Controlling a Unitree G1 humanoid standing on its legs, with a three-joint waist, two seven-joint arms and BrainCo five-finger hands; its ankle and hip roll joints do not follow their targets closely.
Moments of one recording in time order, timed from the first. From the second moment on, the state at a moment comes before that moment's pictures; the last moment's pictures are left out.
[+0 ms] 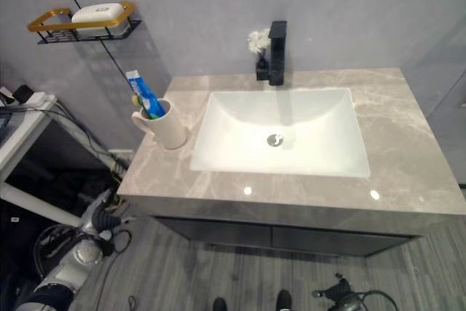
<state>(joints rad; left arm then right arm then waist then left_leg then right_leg) -0.06 0.58 -0.18 0.60 0.25 -0.10 0.34 -0.11 -0.36 0.25 1.30 -0.09 -0.04 -0.19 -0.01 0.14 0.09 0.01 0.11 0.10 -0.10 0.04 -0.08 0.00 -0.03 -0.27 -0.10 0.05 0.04</state>
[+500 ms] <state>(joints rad) 0.13 1.38 0.42 0.18 -0.30 -0.25 0.02 -0.07 -0.43 0.09 1.38 0.06 -0.06 -0.05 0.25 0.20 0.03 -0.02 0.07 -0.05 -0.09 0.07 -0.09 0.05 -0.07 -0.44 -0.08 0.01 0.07</state>
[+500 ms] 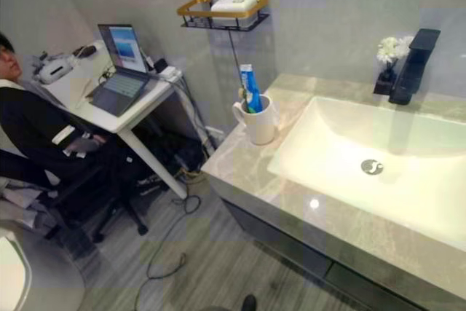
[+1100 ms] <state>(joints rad) 0.20 1.04 0.25 -0.01 -0.15 -0.16 0.01 -0.06 -0.38 0.12 1.30 -0.05 -0.02 -0.09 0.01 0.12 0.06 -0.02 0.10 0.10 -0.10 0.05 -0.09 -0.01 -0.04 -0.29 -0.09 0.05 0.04</state>
